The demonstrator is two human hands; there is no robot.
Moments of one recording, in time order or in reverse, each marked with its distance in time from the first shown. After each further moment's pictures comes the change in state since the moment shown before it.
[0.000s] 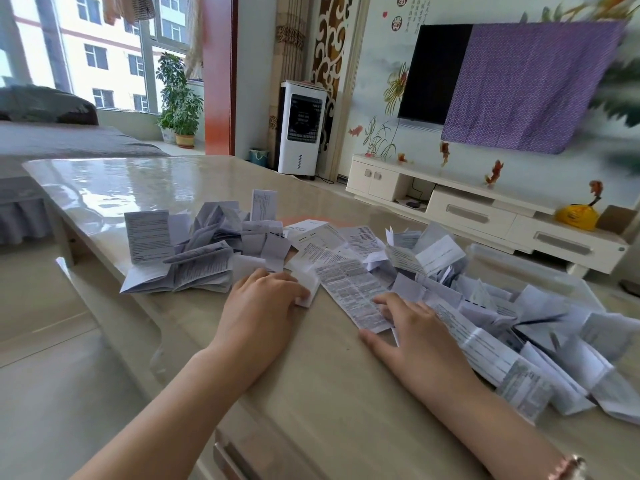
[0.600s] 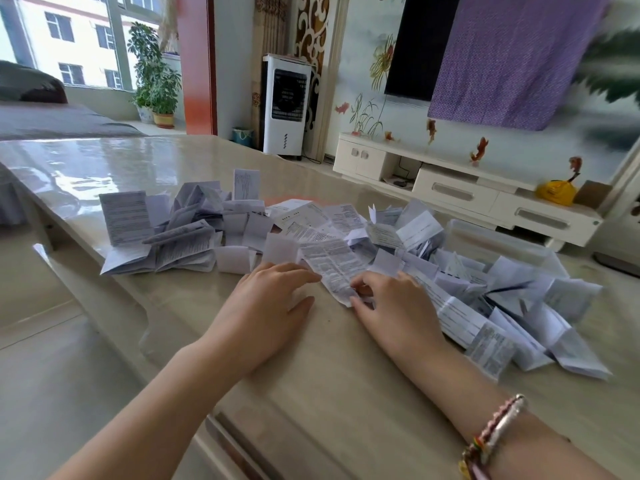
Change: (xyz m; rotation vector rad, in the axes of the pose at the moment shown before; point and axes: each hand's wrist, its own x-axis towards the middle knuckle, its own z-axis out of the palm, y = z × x) left_hand -0.016 0.019 0.003 -0.198 -0.086 0.119; right_hand -0.003 -0.013 -0.011 -0.076 0.097 0.015
